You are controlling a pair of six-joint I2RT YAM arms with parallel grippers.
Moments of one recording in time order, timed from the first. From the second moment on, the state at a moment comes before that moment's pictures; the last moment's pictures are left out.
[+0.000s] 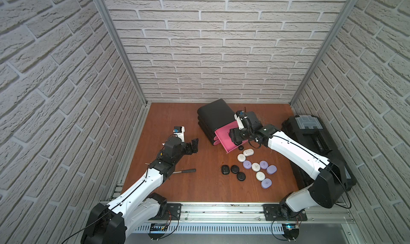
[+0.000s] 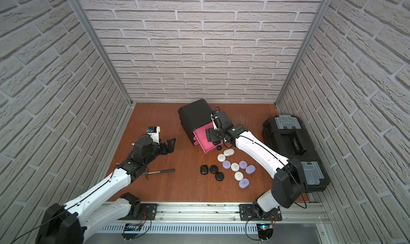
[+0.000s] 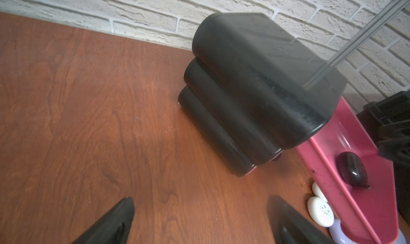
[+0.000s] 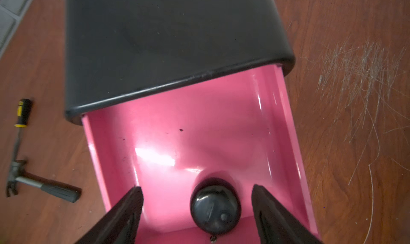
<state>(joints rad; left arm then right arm) -0.46 0.97 0.52 -0.02 -0.07 -0.39 0.53 1.48 1.28 -0.68 0.07 0.29</state>
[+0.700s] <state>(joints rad) -0.67 0.85 0.43 -0.18 -0.12 -0.66 0.51 0.87 0.76 -0.67 0.06 0.30</state>
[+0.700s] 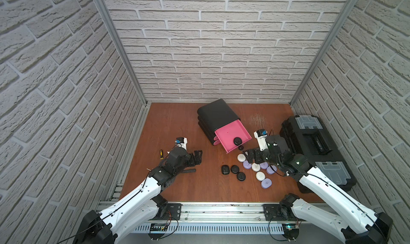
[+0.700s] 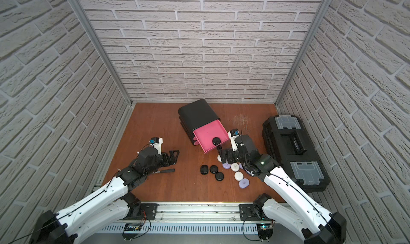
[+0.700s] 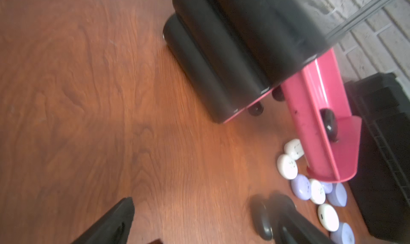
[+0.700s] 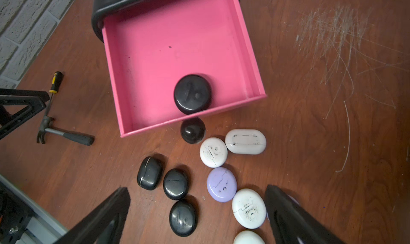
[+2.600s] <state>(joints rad) -1.28 1.78 0.90 -0.26 -0.67 -0.85 0.51 0.65 0.55 -0.52 0.30 0.40</state>
